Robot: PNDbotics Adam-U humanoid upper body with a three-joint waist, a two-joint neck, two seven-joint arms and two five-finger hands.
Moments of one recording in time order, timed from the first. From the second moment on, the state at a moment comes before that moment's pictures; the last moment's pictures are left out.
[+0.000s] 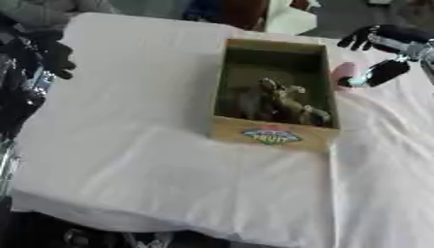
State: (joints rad) left arm -0.32 0.33 -0.01 -1.83 -0.08 0.03 -0.08; right arm -0.88 -0.60 0.06 -0.83 0.82 -0.49 0.40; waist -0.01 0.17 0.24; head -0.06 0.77
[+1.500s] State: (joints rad) left arm -0.32 0.33 -0.01 -1.83 -0.08 0.03 -0.08; right arm -0.86 -0.58 0.05 -0.74 1.02 -0.37 0.16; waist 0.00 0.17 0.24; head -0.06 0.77
